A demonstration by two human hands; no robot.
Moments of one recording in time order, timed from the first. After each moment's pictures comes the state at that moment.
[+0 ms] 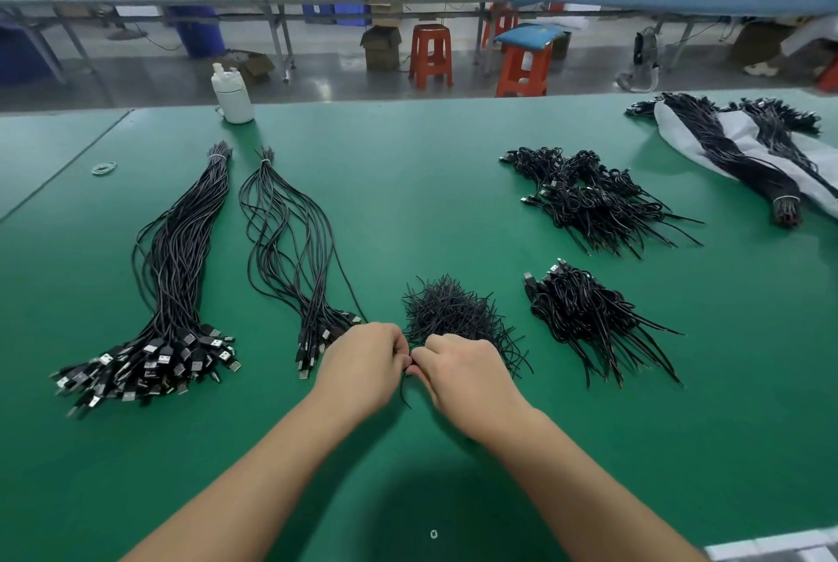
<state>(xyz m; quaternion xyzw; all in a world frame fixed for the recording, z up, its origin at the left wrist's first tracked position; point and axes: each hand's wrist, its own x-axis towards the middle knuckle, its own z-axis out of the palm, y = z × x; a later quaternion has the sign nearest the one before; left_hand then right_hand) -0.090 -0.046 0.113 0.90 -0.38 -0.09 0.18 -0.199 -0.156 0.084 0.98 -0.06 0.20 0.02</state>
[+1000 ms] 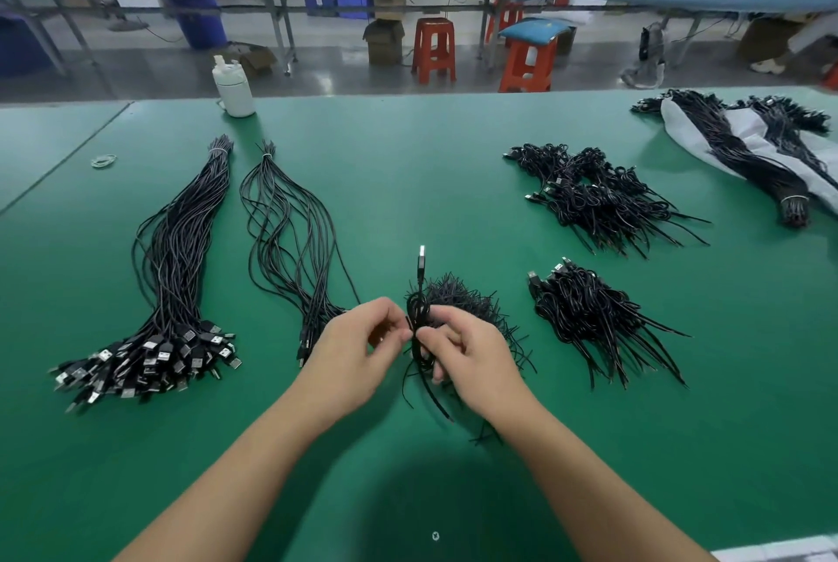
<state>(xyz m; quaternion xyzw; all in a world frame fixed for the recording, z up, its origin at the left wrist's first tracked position) -0.078 -0.026 0.120 0.79 -0.45 -0.08 0.40 -0.193 -0.160 0.098 0.77 -0.22 0.18 -0.57</state>
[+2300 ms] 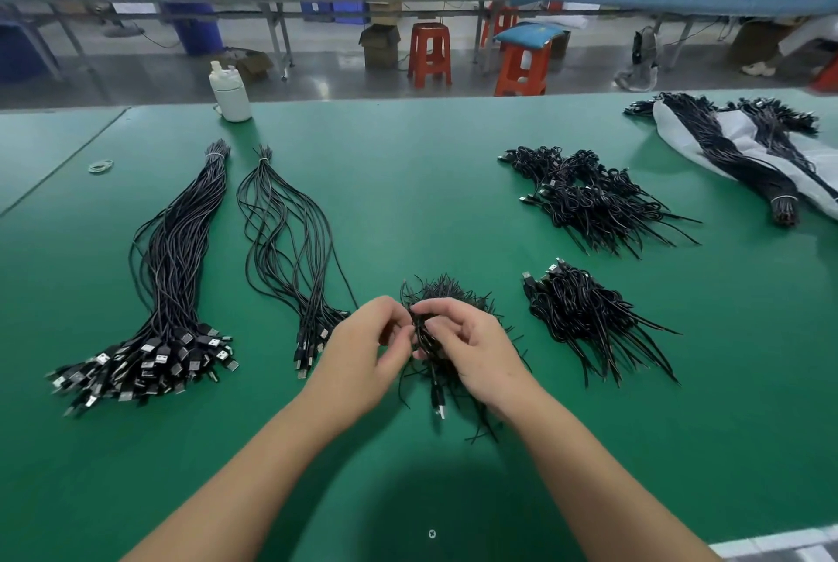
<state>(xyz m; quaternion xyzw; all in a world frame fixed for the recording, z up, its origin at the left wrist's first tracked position) -0.092 -0.032 0.120 0.77 -0.47 -0.03 0.42 -0.194 -0.166 0.110 0.69 -0.17 0.16 -0.68</state>
